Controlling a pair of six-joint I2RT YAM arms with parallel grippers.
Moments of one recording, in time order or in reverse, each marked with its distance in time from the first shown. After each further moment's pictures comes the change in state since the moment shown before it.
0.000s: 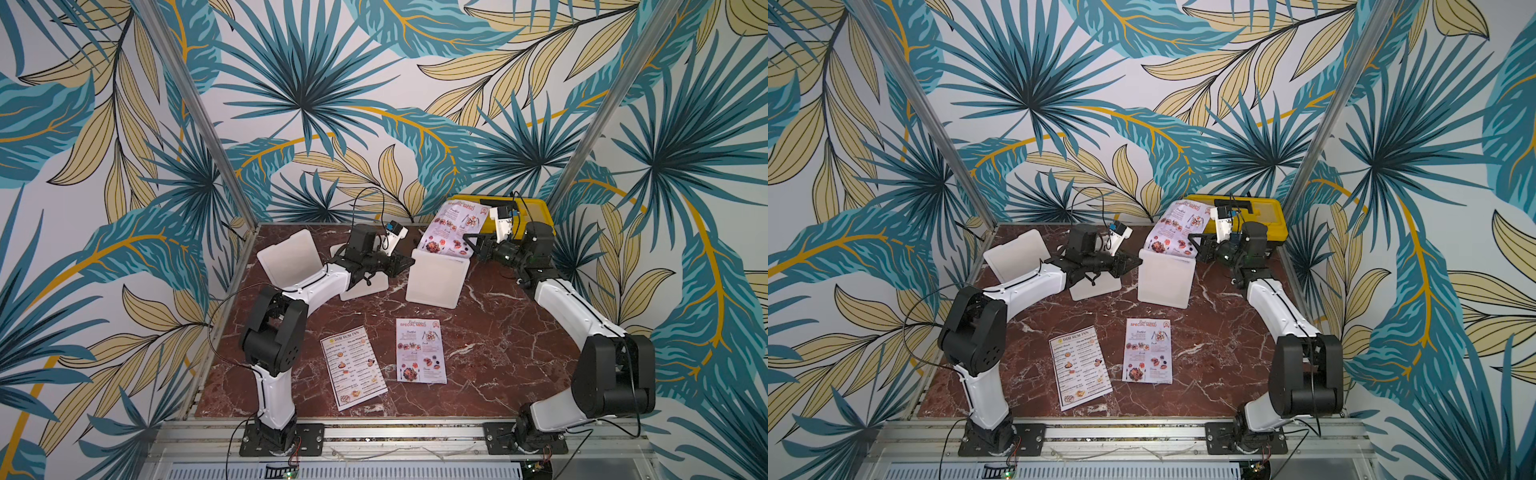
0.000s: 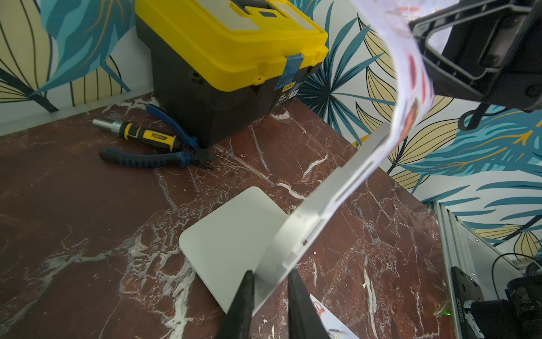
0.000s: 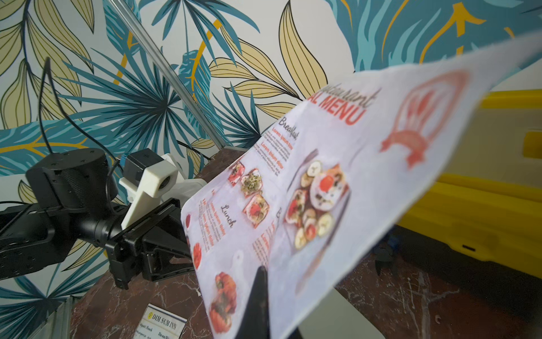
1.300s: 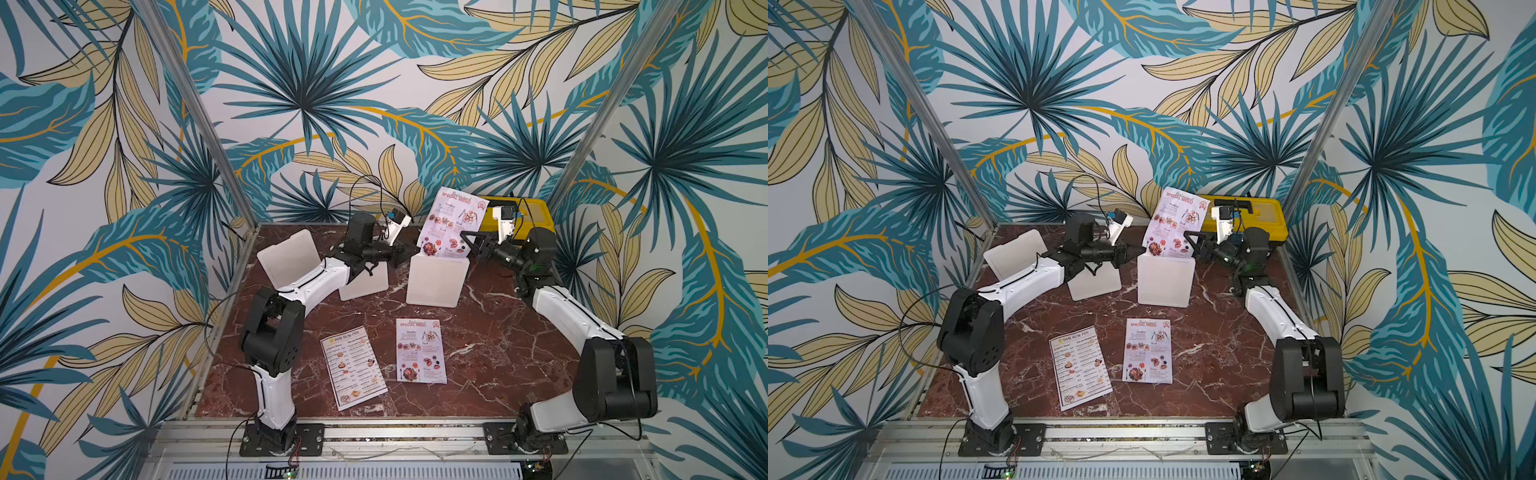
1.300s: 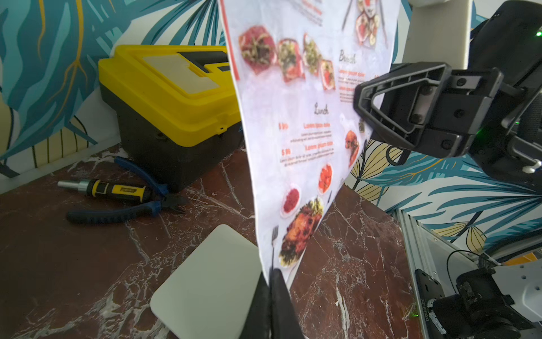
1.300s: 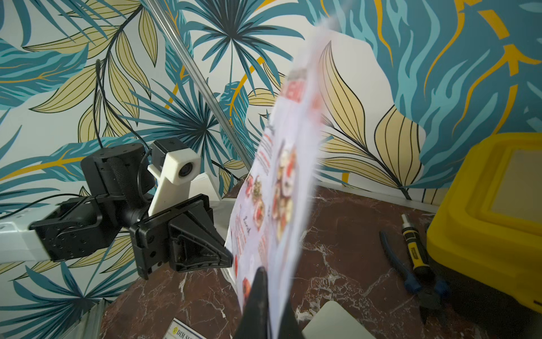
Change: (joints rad) left arm 0.004 -0.006 0.084 0.033 0.125 -0.032; right arm 0.011 -0.022 -0.092 0.303 -0.104 0.163
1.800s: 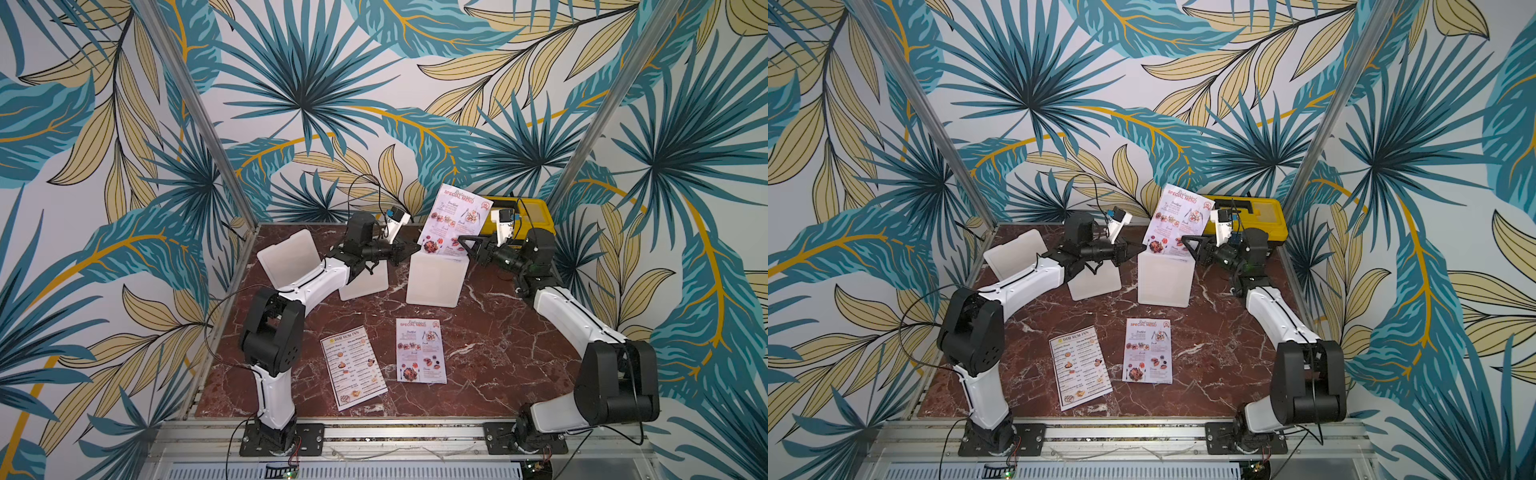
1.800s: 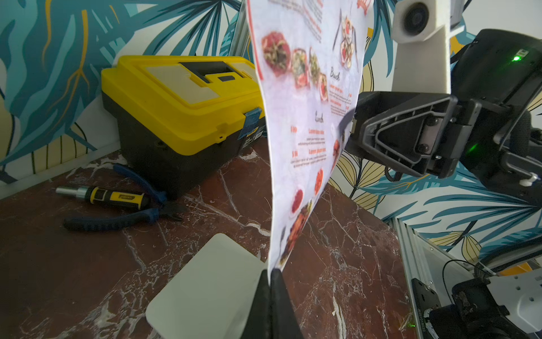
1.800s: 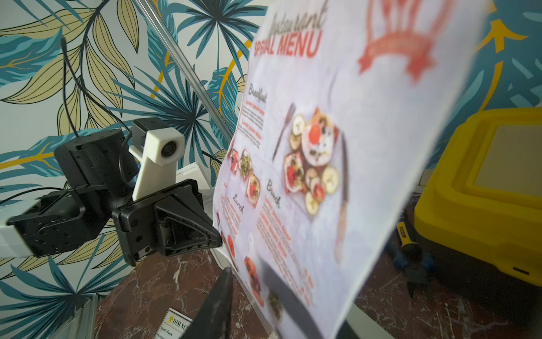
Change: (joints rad) left arm 0.005 0.000 -0.003 0.042 0.000 -0.039; right arm 0.001 -0.020 -0.002 -0.088 0.030 -0.047
